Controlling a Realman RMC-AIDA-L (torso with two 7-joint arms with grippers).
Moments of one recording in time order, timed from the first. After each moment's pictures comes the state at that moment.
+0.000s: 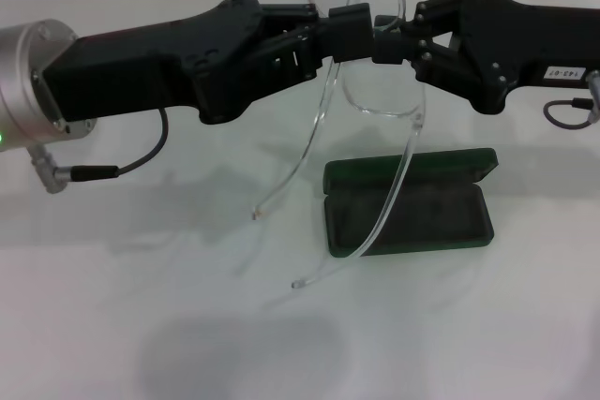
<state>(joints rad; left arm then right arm) -0.45 -2.08 1.18 0.98 1.22 1.81 -1.85 0.69 2.02 -0.89 -0.65 -1.54 -1.82 1.28</state>
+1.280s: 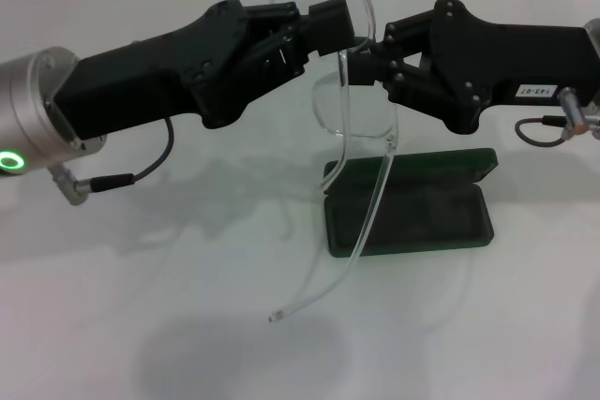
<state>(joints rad) -0.45 -2.09 1.18 0.81 1.17 1.80 -1.63 0.73 2.02 -0.94 -0.54 -1.51 -1.82 1.24</state>
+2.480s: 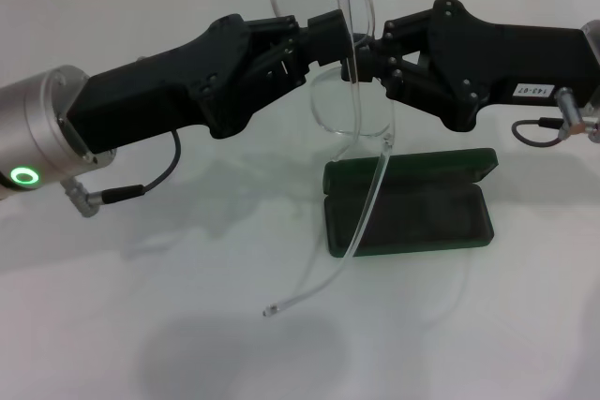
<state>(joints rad) -0.46 -2.10 1.19 0.72 1.16 1.80 -1.56 0.73 2.02 -0.95 -0.52 -1.49 -1.82 1.24</state>
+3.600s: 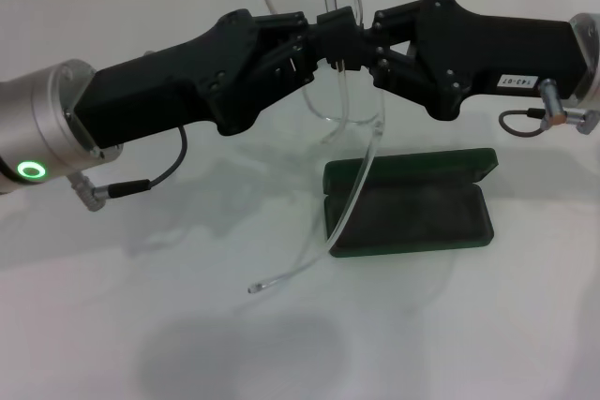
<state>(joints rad) -0.48 -2.09 1.19 0.71 1.16 1.80 -1.55 0.75 2.03 -0.95 -0.49 -1.49 -1.77 1.20</state>
